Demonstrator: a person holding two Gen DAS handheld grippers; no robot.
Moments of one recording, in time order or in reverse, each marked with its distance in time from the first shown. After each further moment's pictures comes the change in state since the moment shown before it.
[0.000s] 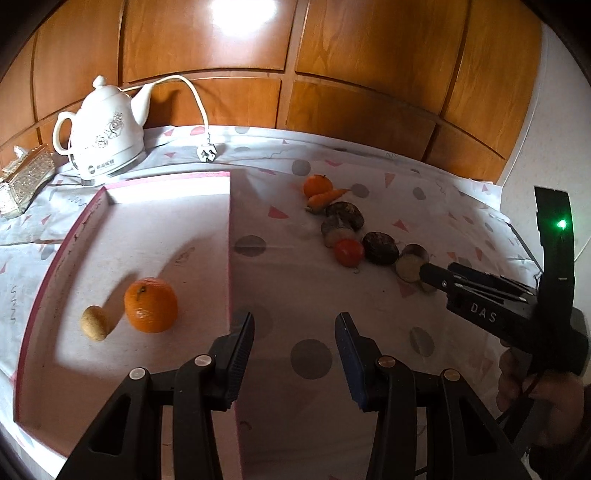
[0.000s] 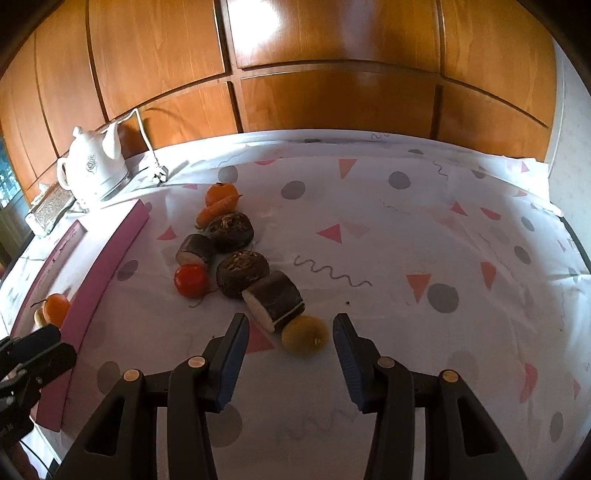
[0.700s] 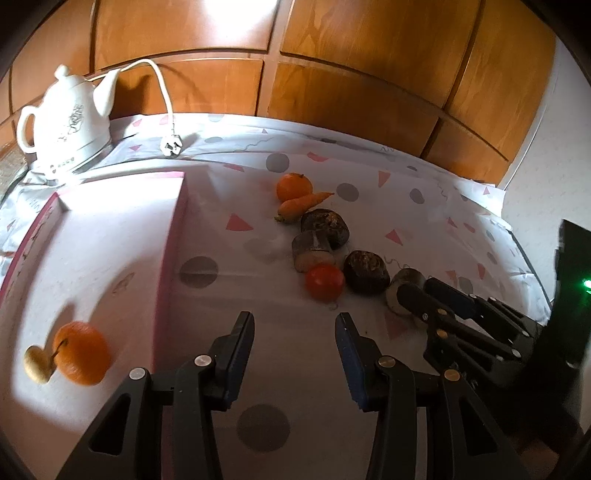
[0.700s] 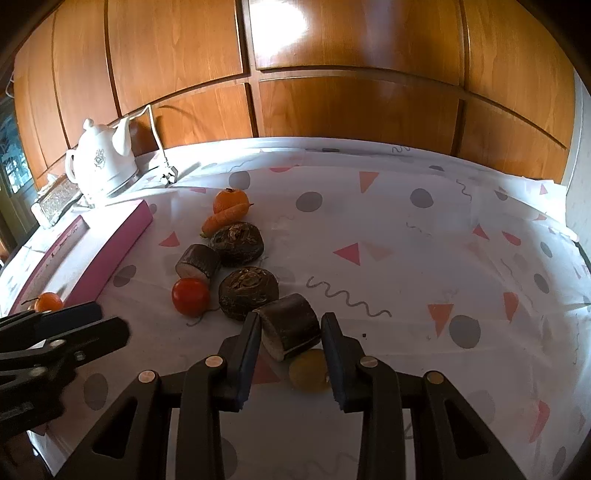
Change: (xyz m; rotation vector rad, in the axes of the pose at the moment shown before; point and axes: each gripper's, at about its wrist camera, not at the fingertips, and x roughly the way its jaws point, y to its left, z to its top) left arm 0.055 -0.024 0.035 -0.026 0.053 -0.044; right arm 0.019 0.005 0.008 -0.059 -0.042 0.028
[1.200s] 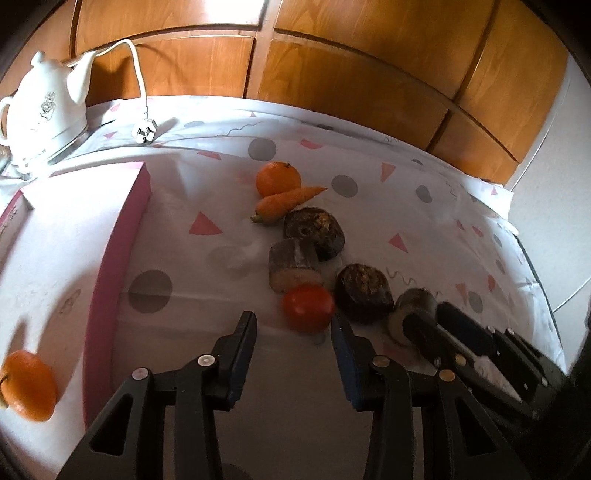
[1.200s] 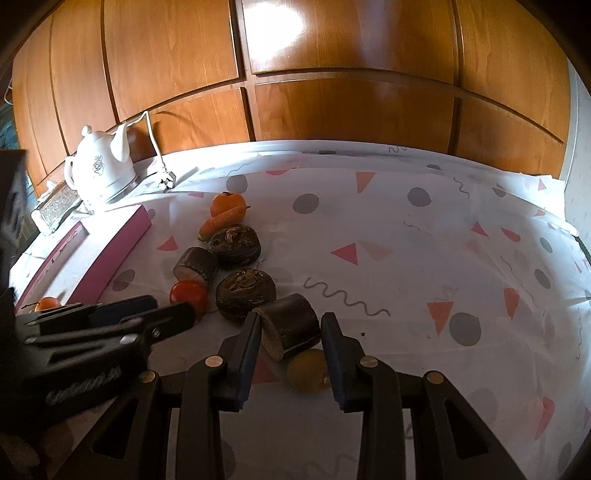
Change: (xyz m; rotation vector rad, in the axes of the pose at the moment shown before) left arm 0.043 -0.011 0.018 -0.029 0.036 -0.021; right arm -0.001 -0.001 -0.003 0.018 -0.020 -0.002
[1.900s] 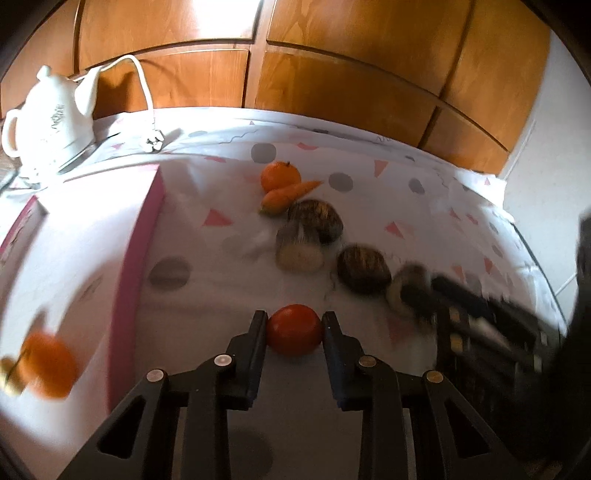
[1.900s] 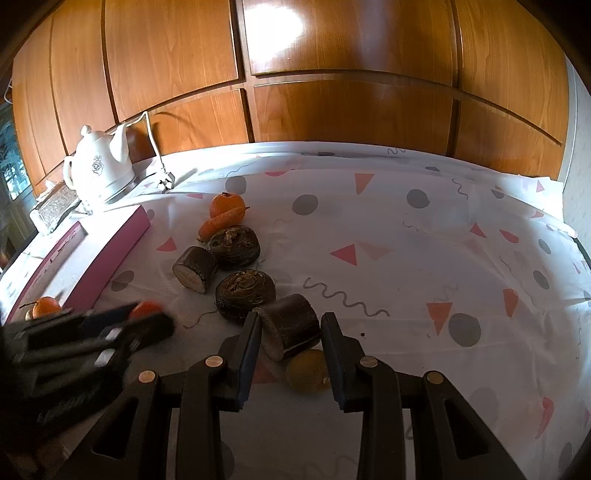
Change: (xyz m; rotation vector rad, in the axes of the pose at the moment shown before) left arm -0.023 0.003 -0.027 0.063 -0.034 0.023; right arm -0.001 0.002 -0.001 -0.002 -0.008 -0.013
